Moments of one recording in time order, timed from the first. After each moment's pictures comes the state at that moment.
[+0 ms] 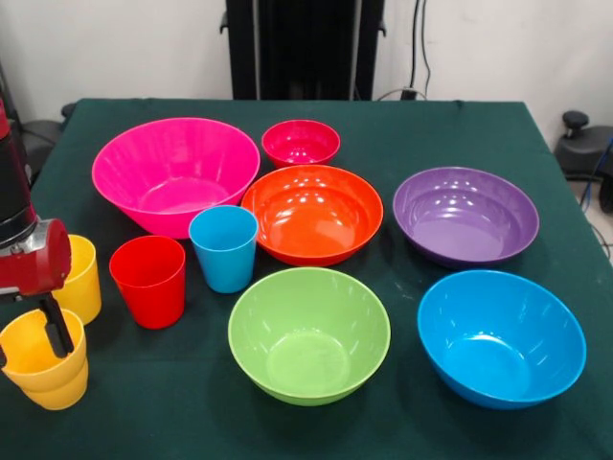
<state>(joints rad) -0.84 -0.23 0.72 0.88 -0.55 0.93 1.28</state>
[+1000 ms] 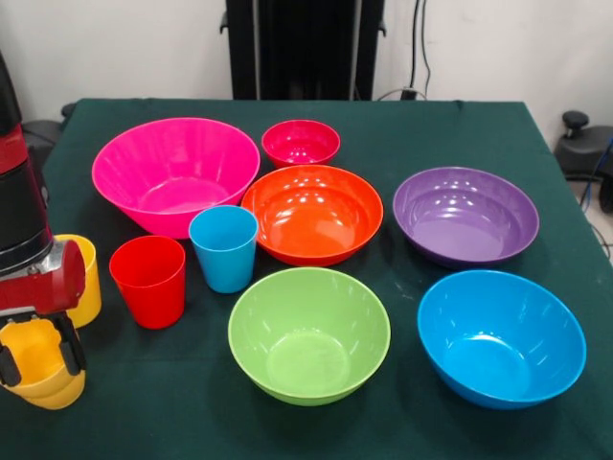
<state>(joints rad) -0.84 -0.19 0.72 0.88 -0.55 0.88 1.28</state>
